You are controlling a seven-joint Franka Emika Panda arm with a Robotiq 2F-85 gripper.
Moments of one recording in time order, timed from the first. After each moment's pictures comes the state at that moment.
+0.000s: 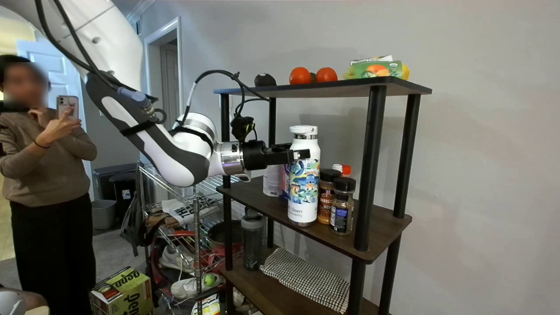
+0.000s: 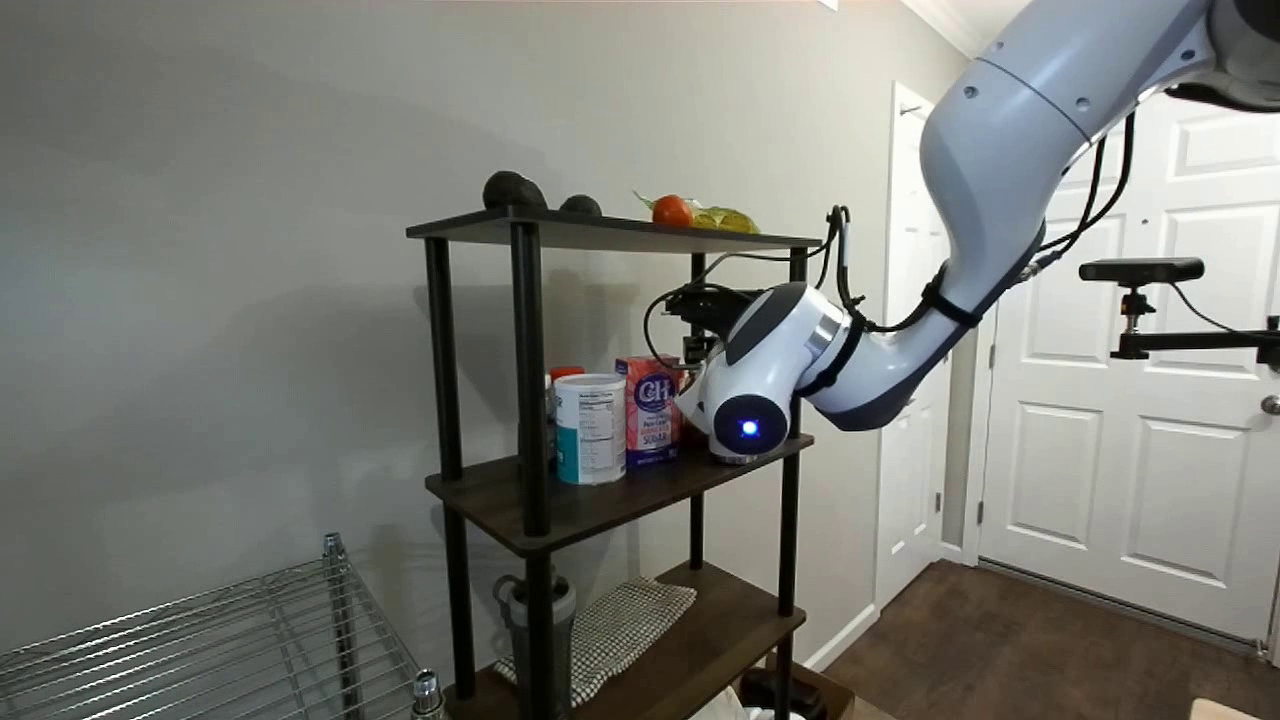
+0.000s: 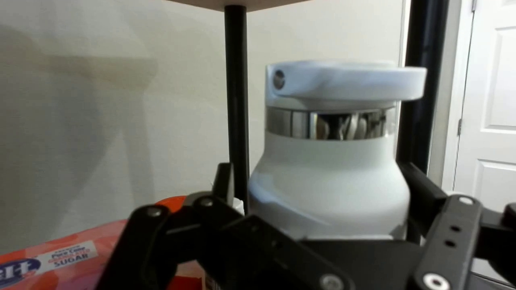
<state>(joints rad) 0.11 0.08 0.08 -2.27 -2.12 1.83 -0.61</state>
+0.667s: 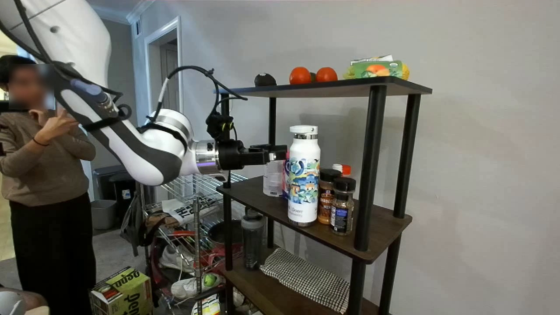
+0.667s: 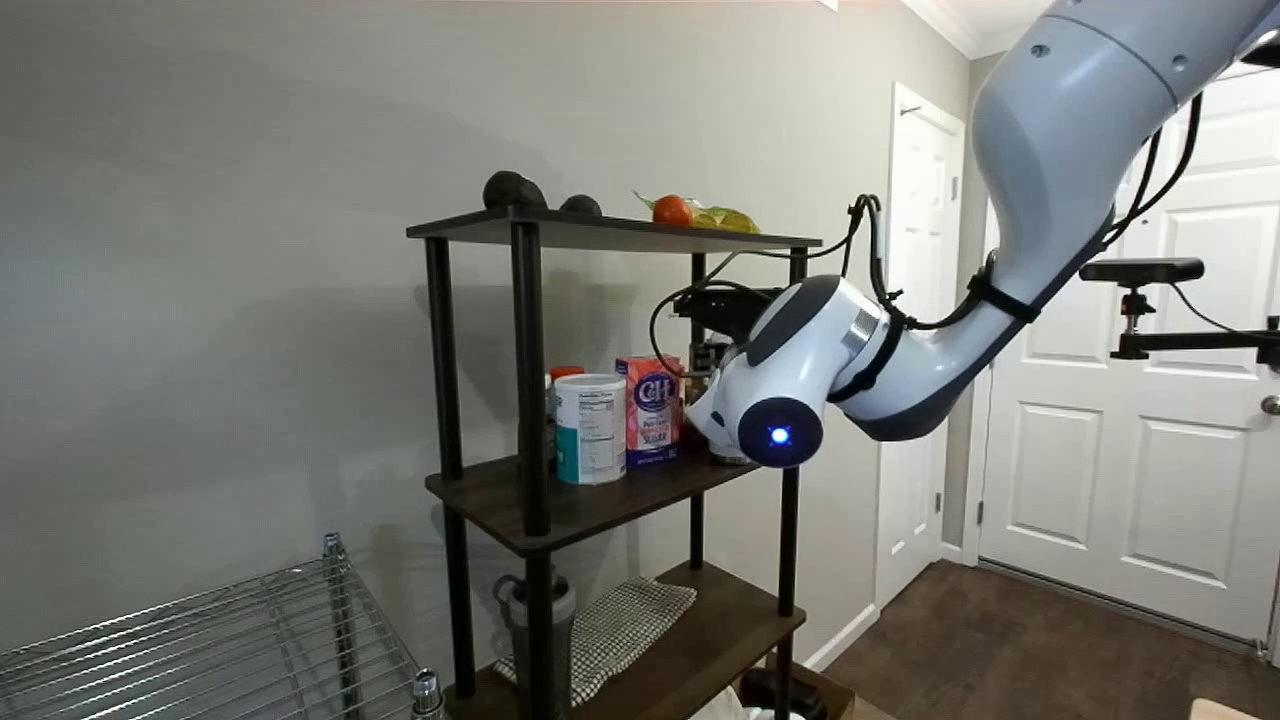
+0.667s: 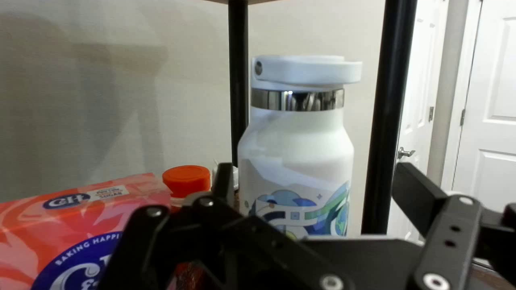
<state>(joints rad) 0.14 -0.05 0.13 -2.42 -2.05 1.83 -0.63</state>
